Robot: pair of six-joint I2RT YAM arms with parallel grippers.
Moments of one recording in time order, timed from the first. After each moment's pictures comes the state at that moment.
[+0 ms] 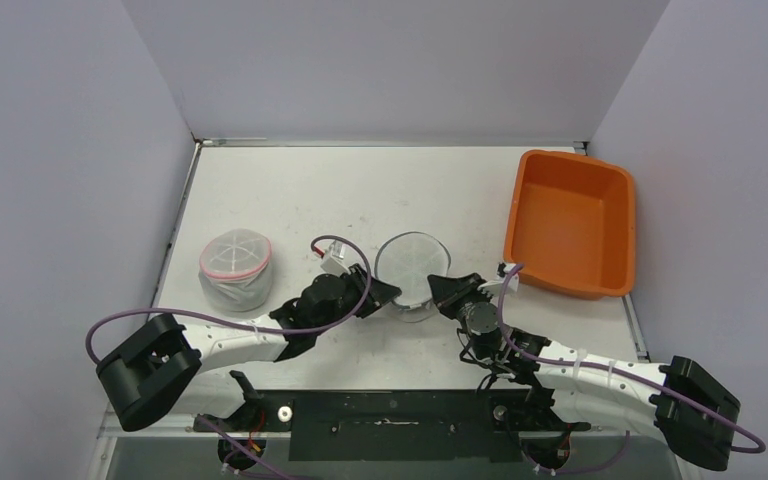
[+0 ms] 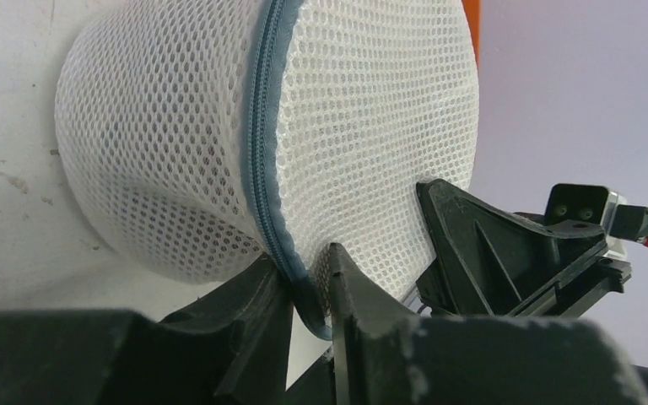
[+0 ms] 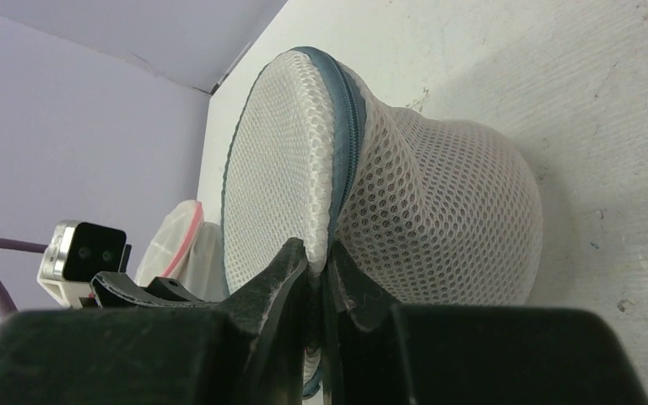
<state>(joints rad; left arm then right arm) -0.91 1.29 0.43 0.55 -0.12 -1.23 1.00 0.93 0.26 0.41 0.70 1.14</state>
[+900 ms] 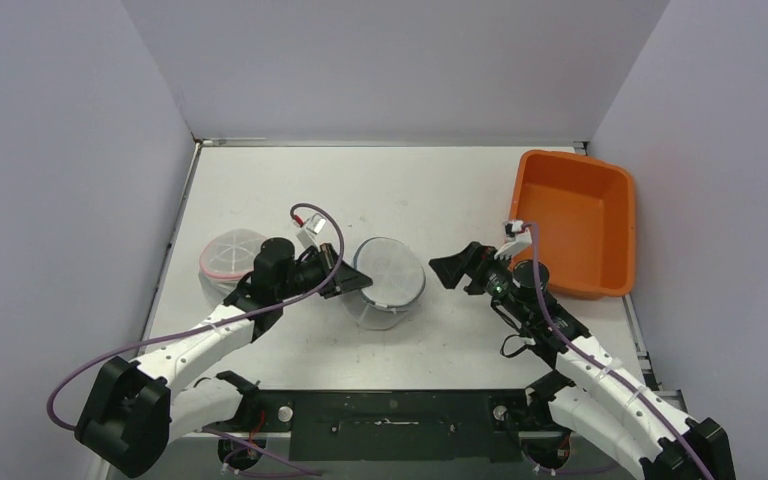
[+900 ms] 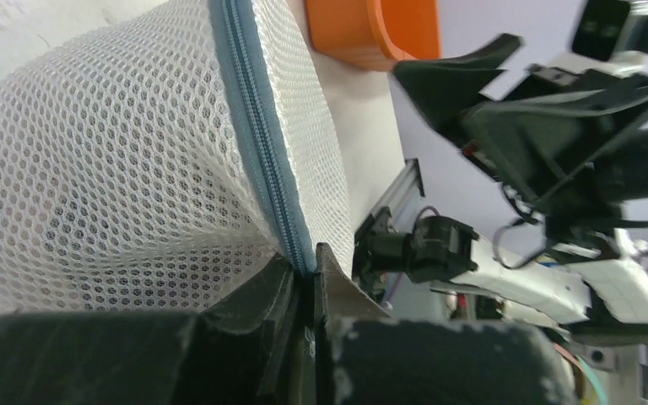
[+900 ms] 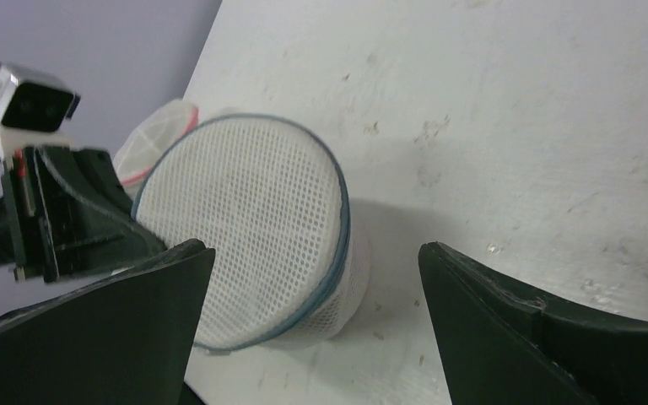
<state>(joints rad) -0.52 1.09 0.51 0.26 0.50 -0.95 0.54 0.77 0.46 0.11 -0.04 0.67</state>
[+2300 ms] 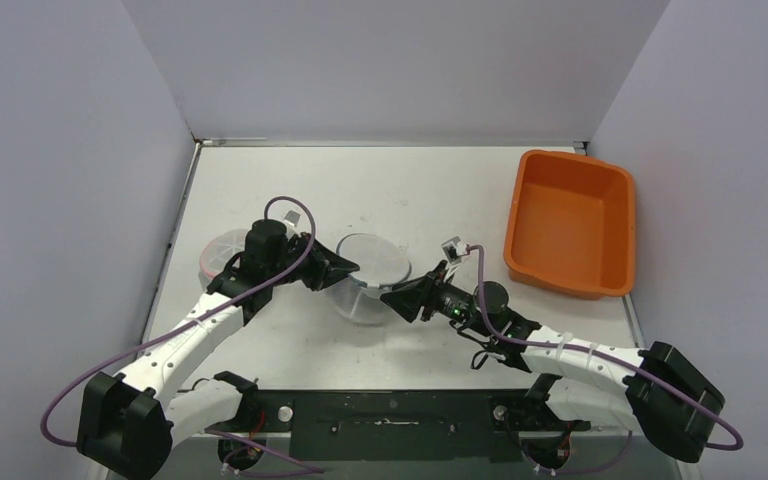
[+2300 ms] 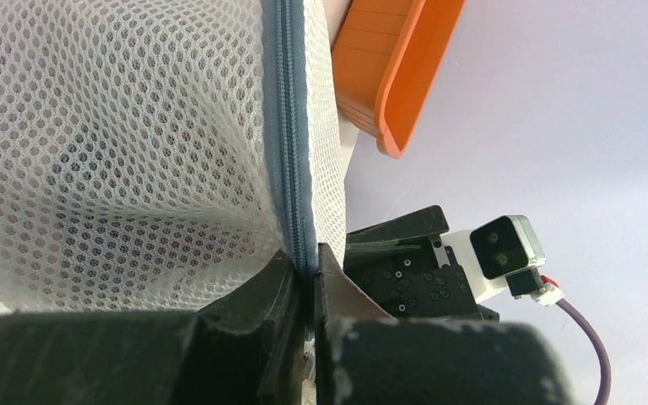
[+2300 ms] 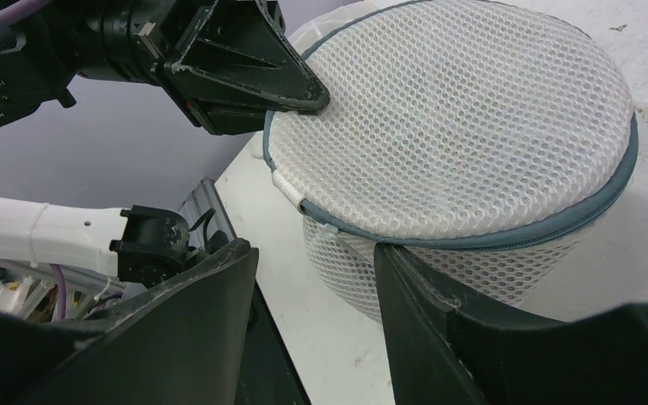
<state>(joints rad) -0.43 1.06 0.70 -0.18 0.46 -1.32 0.86 1.07 0.32 0.73 -0.19 0.69</state>
